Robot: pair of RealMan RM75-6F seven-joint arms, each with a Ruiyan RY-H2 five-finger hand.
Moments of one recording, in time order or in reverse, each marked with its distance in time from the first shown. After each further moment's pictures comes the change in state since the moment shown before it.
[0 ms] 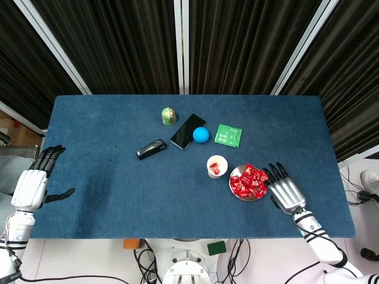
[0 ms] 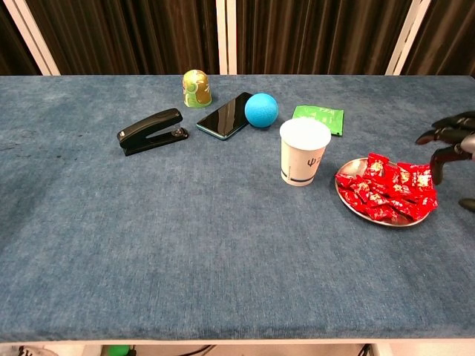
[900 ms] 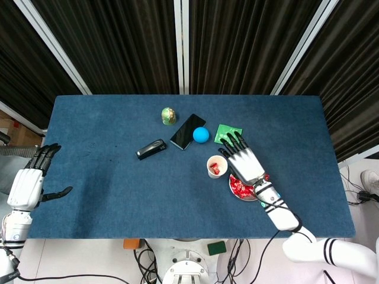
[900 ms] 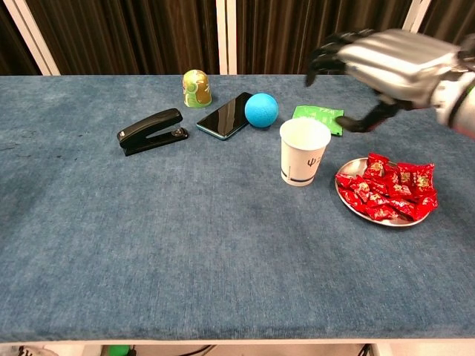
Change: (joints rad) left arm 0.003 0.008 -0.007 0.006 -0.010 0.012 -0.016; right arm 0.200 -0.176 0.211 0.028 0.024 -0.002 -0.001
